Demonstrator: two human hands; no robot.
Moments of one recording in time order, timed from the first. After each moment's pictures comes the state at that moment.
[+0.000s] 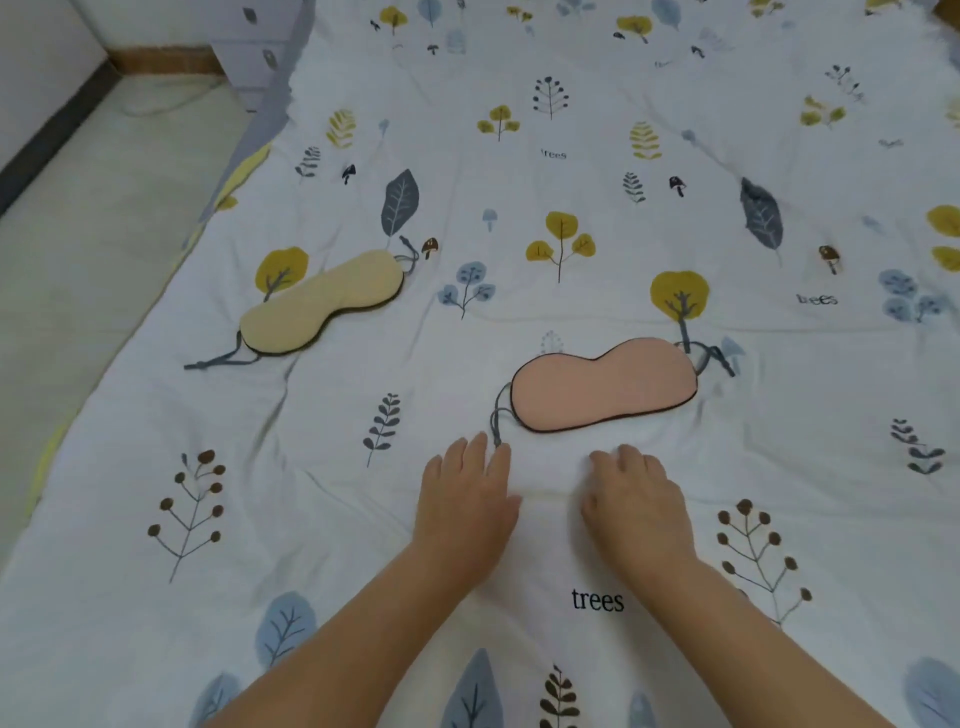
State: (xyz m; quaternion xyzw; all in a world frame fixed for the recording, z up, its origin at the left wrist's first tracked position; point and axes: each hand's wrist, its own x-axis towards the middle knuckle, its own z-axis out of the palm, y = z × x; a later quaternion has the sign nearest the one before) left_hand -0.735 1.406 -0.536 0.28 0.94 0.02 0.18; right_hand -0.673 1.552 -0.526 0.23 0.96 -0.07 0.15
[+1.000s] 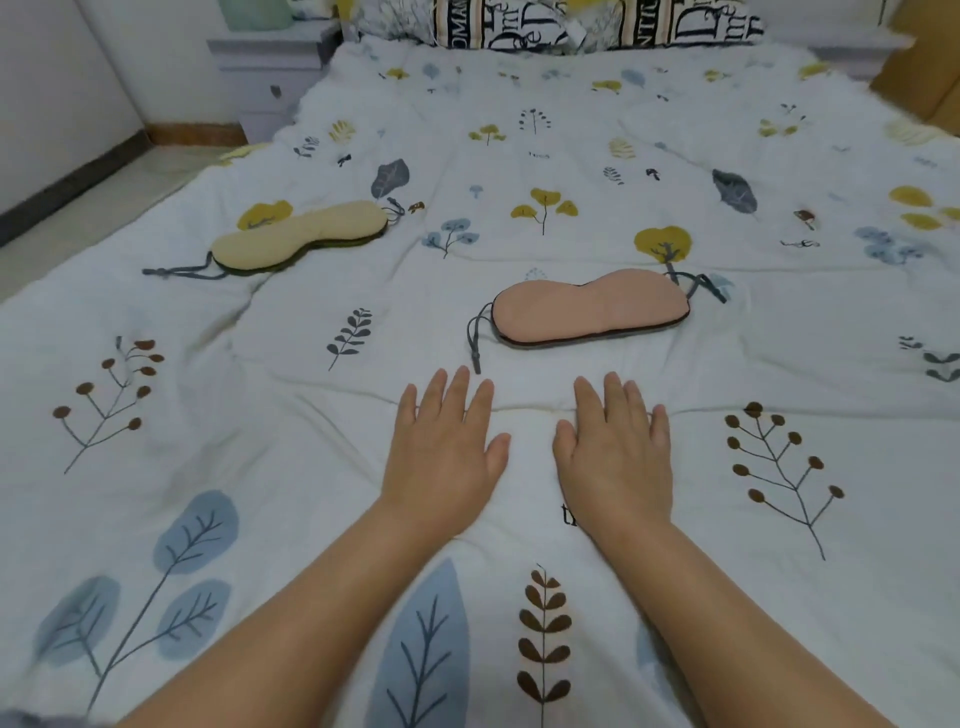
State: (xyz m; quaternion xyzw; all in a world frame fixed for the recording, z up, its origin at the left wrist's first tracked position) left_hand -0.696 1.394 -0.624 0.28 0.96 0.05 -0.03; right_hand -0.635 1.536 -0.625 0.24 0.96 -0.11 -0.07
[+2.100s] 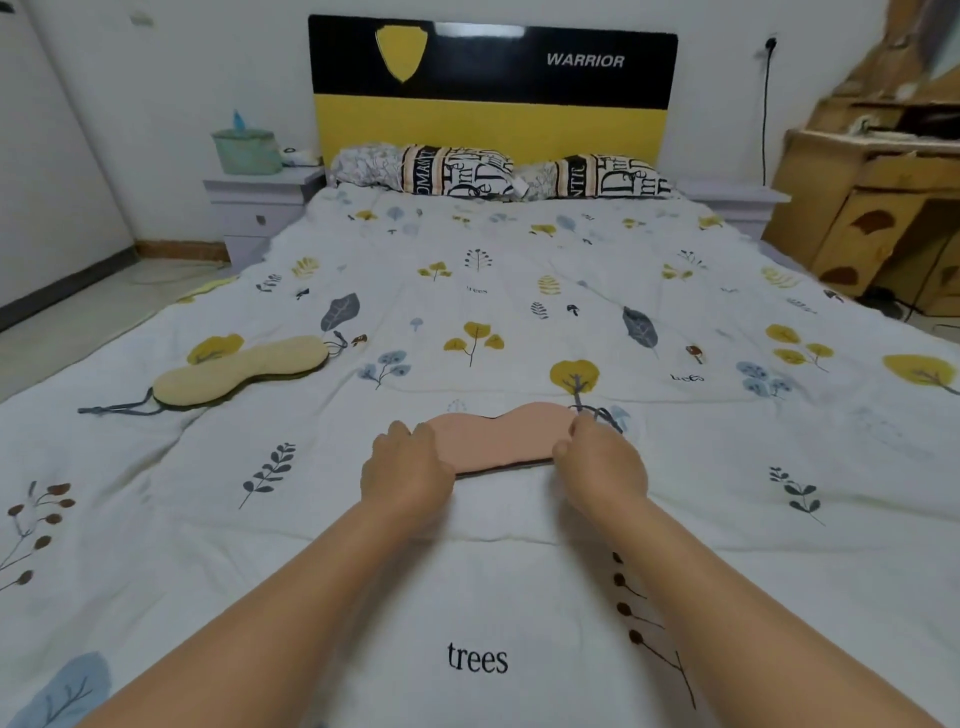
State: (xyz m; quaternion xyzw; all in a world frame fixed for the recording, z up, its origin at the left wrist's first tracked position) left_hand -0.754 1.486 -0.551 0.13 0.97 0.18 0.04; right_hand -0.691 1.650 -0.538 0.32 0.92 -0.21 -0.07
